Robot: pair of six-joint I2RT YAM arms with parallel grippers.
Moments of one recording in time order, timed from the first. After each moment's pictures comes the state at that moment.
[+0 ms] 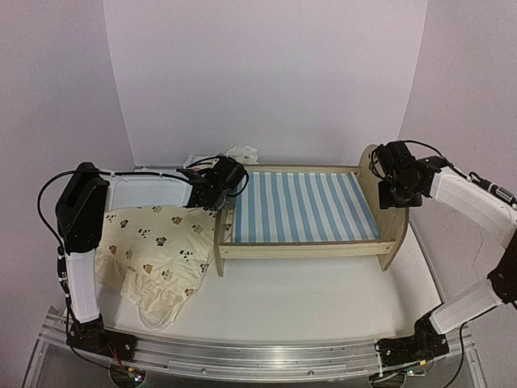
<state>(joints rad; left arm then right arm) -0.82 1.98 1.50 -0.37 -0.64 -0.50 0.39 1.39 1.23 -0.85 0.68 0.32</state>
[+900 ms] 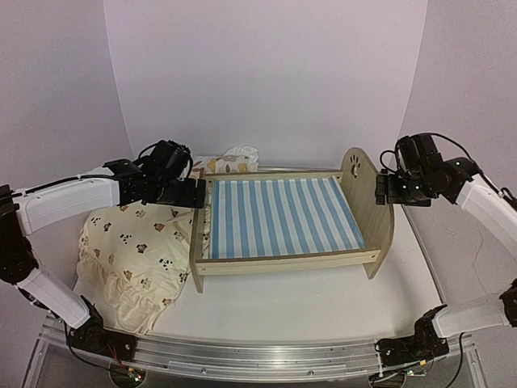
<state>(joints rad) -0.73 1.46 1.21 -0.53 -0.38 -0.44 0.39 1.20 1.22 -0.88 0.41 0.33</state>
